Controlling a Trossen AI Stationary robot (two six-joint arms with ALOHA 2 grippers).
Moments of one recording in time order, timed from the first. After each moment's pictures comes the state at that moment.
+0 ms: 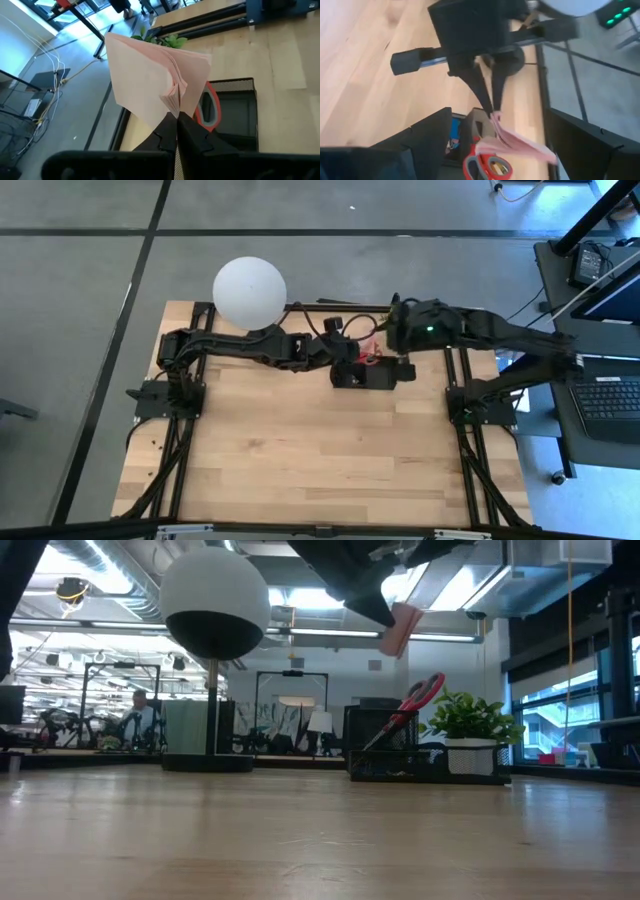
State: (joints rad) left arm 0.07 1.86 1.59 -0.29 -0.45 0.30; right arm -0.14 1.19 1.34 -0.80 0.08 -0.40
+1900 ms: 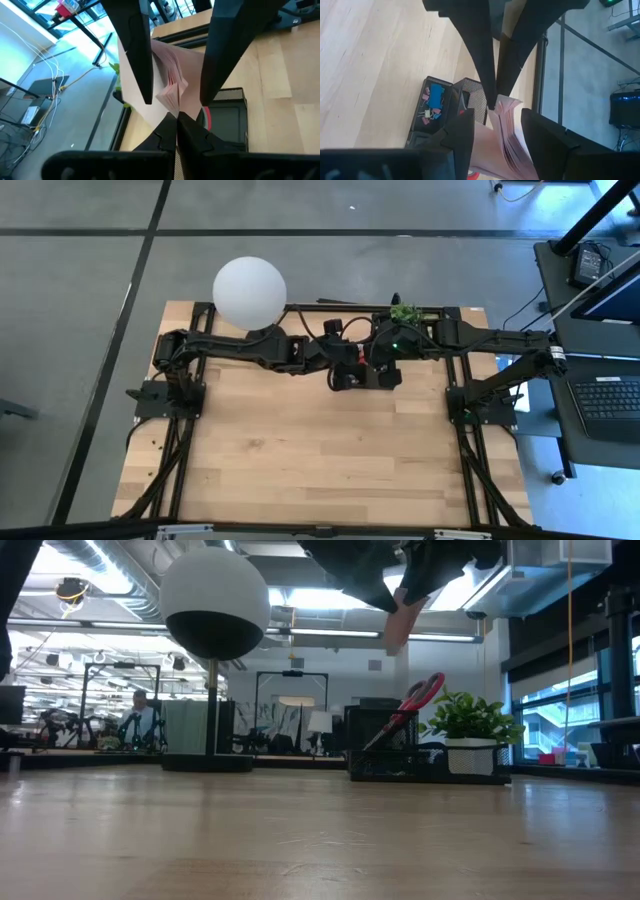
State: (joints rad) left arm 0.04 1.83 1.59 -0.28 -0.45 0.30; right arm -0.07 1.37 1.37 -0.86 0.28 -0.50
